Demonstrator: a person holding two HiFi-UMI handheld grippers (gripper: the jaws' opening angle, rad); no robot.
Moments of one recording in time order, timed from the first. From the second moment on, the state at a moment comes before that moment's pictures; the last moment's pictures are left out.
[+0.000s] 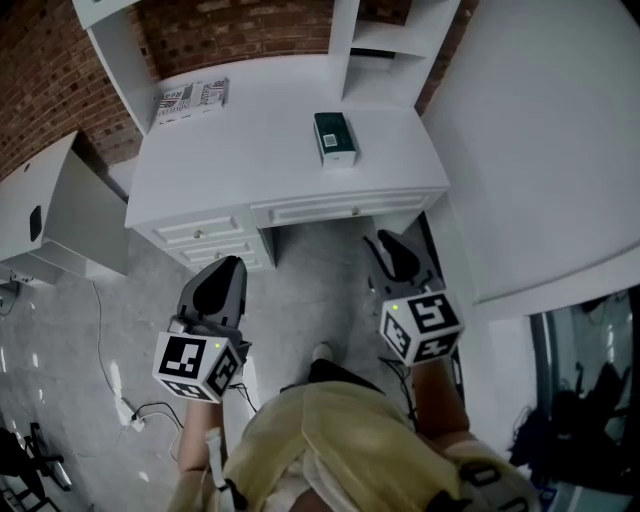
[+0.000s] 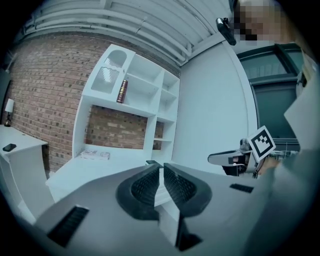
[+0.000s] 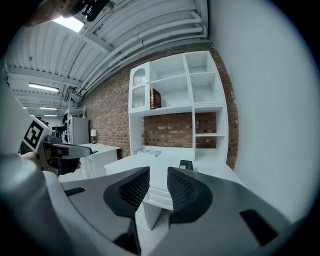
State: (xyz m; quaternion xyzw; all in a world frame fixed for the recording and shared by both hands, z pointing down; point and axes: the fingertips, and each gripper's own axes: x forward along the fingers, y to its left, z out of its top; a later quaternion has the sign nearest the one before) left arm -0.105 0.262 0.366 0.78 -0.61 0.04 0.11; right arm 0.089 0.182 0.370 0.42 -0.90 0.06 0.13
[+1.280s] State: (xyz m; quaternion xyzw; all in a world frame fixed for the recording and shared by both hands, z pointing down) left arm -0.142 0.042 0.390 0.82 -0.55 0.07 0.13; right arm 0.041 -0.008 0.419 0.46 -0.86 0.13 0.20
